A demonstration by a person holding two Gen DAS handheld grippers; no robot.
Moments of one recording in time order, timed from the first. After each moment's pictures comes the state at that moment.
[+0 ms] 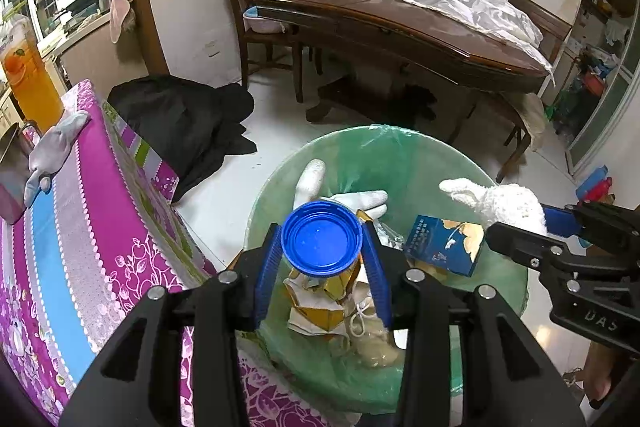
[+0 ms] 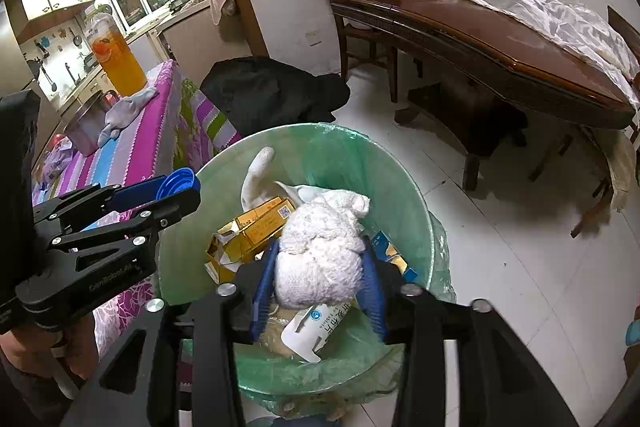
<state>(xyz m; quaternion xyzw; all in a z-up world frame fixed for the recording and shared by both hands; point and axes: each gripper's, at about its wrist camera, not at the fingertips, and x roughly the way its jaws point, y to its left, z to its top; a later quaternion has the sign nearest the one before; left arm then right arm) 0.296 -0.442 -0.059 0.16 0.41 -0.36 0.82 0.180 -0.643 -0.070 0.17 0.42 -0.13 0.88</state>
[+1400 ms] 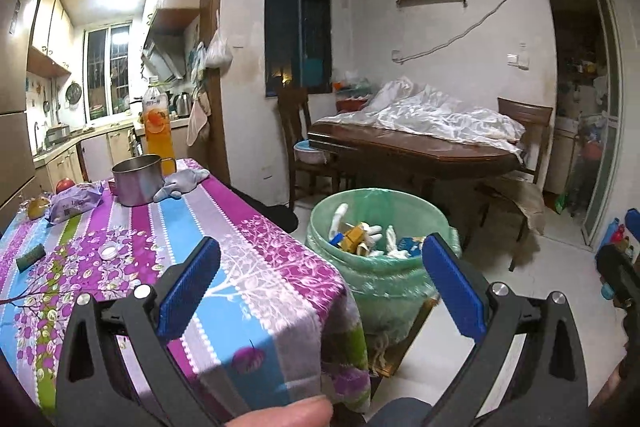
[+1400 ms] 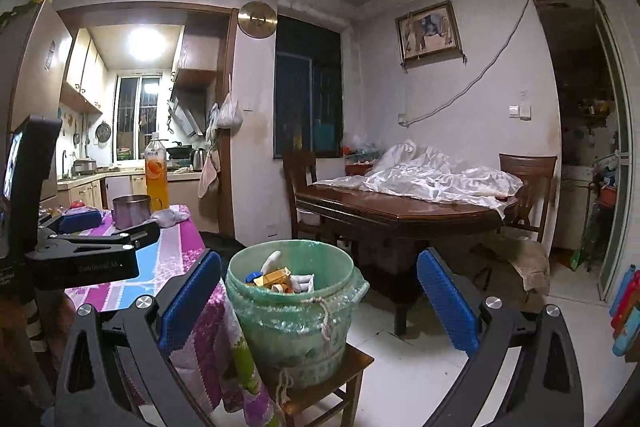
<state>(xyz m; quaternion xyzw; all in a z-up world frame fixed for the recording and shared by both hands) 0.063 -0.235 -0.004 0.07 0.15 -0.33 0.93 -0.156 -0.405 -0.034 0.03 0.05 -0.28 0.96</state>
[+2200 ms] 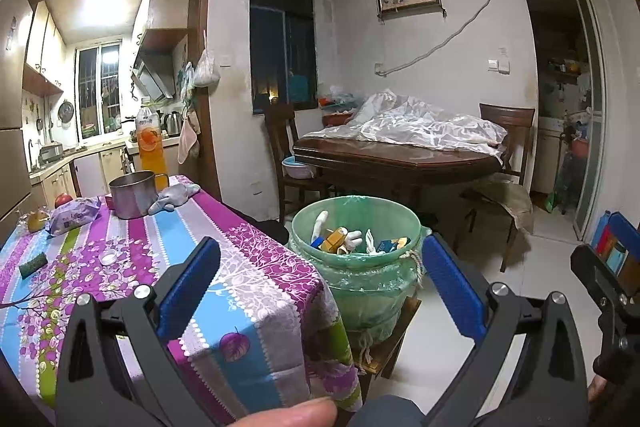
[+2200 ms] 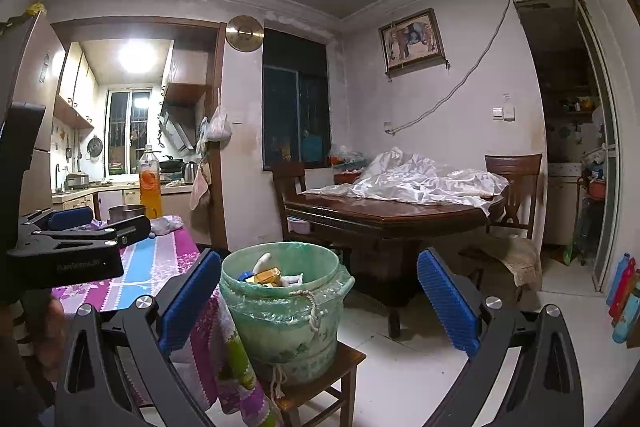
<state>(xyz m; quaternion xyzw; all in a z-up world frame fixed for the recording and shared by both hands) 0.021 -0.223 -0.007 0.07 0.12 -0.35 0.93 -0.194 -0.398 -0.046 0.04 0.02 -0.29 0.95</state>
